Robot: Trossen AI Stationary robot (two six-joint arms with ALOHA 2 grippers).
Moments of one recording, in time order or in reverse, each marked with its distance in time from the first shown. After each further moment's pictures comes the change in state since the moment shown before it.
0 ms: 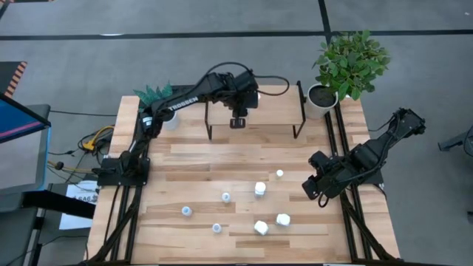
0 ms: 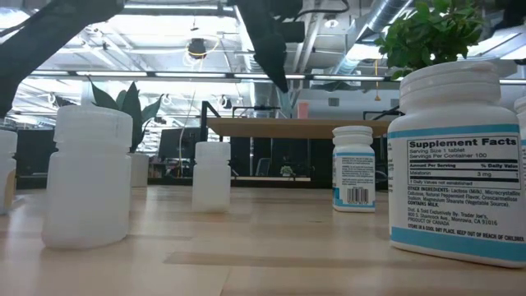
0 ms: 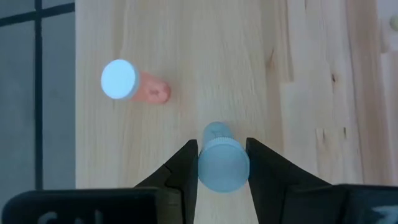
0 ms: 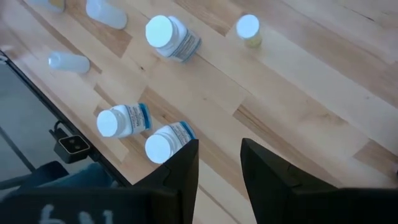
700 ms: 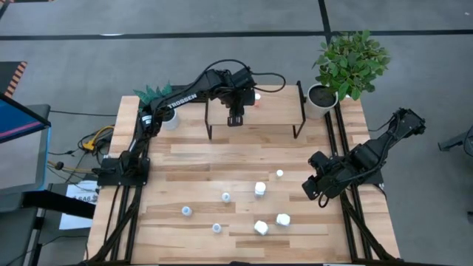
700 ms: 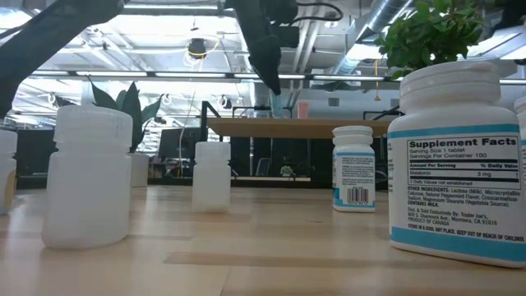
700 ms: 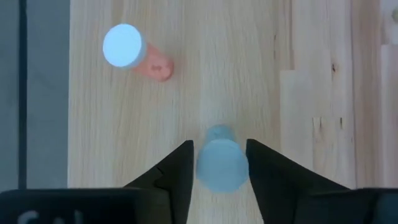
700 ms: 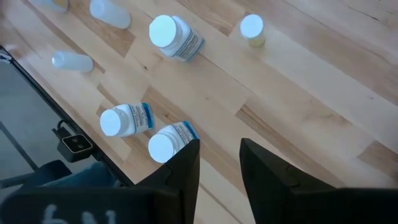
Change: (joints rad) left arm 0.031 -0.001 0.000 -0.050 0.024 -0.032; right arm 0.001 0.000 0.000 0.008 0.000 -0.003
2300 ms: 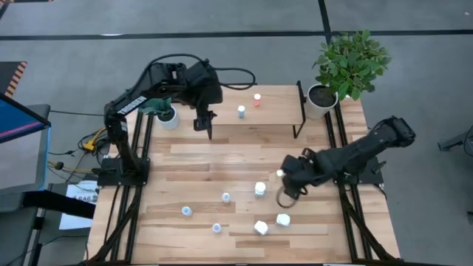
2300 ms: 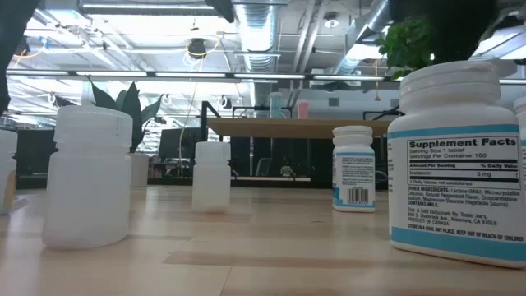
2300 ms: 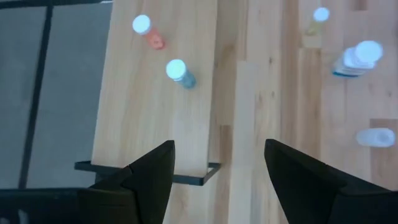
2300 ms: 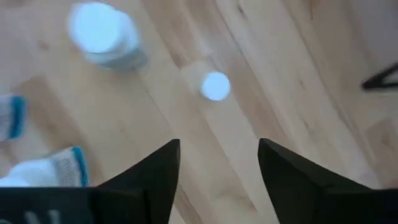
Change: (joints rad) left arm -0.097 -0.364 0.005 -0.279 -0.027 -0.159; right arm -0.255 0.291 0.001 0.001 0.026 -0.680
